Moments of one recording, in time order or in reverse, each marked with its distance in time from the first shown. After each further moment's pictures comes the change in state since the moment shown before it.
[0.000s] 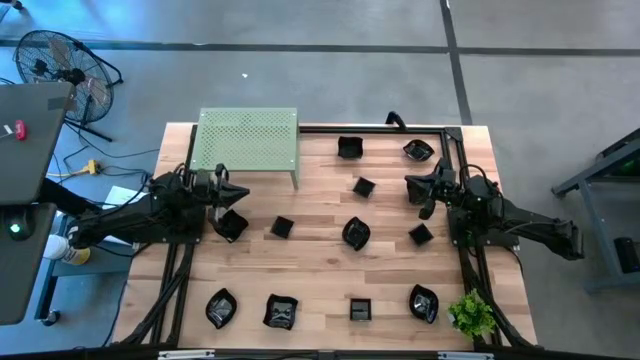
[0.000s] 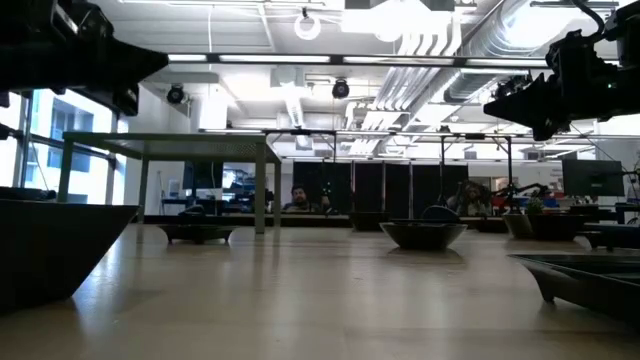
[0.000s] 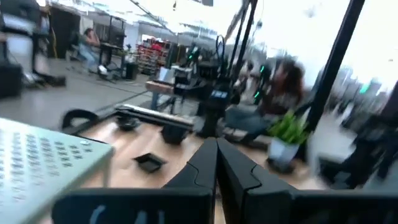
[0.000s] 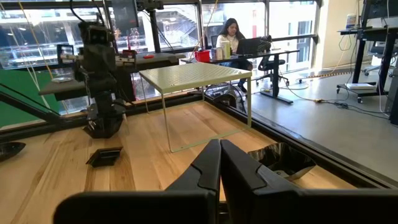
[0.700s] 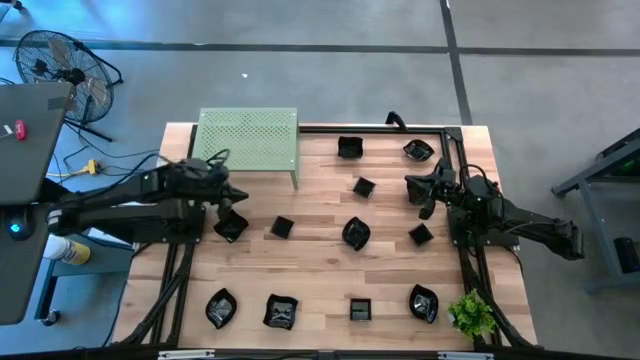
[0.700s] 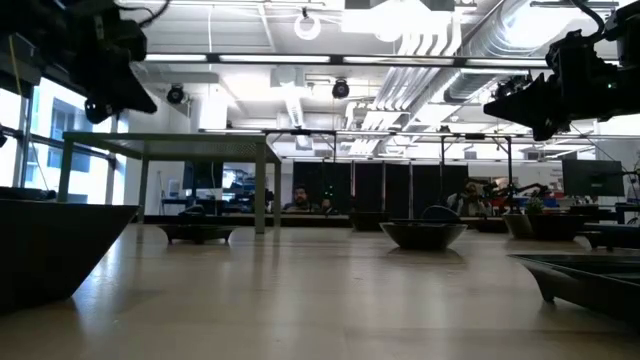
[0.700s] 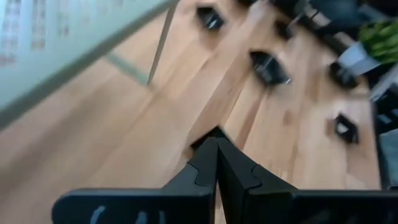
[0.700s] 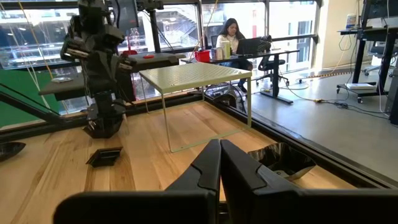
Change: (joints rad) left arm 0.000 0.448 0.449 -0.762 -0.100 -0.173; right arm 0.000 0.000 0.000 0.000 0.000 0.000
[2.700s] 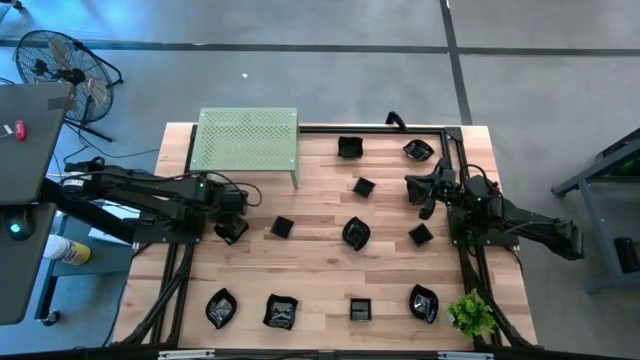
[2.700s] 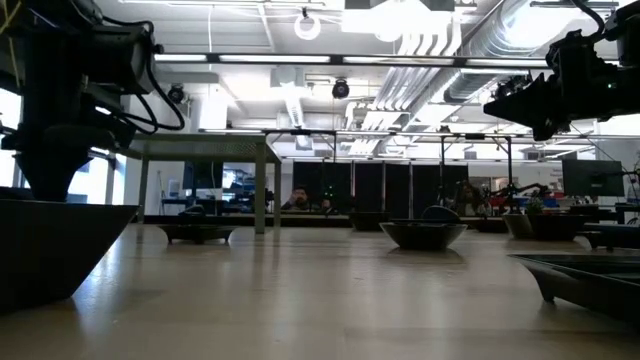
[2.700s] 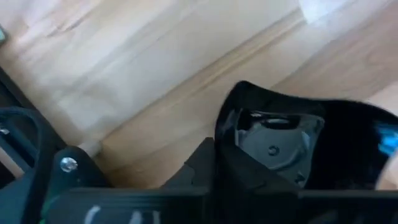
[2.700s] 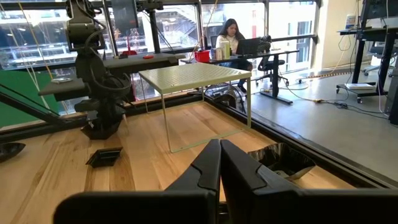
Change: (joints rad) left arm -0.236 0.577 0.020 -0.368 -0.166 -0.509; right arm 0.000 0.000 0.000 0.006 0.000 0.000
